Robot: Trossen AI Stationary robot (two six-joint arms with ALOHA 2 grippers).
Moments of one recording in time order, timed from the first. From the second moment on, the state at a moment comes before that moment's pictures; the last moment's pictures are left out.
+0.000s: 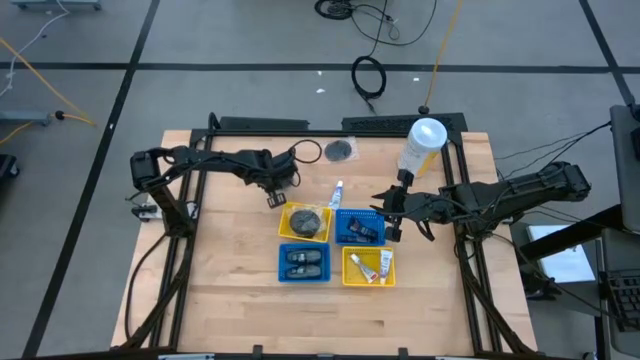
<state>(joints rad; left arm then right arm) 0.39 1.70 0.98 -0.60 -0.23 0.08 0.20 1.09 0.89 -0.45 0.49 0.09</state>
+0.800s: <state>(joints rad) 0.37 1.70 1.16 -0.72 -0.23 0.09 0.20 1.09 0.89 -0.45 0.49 0.09</state>
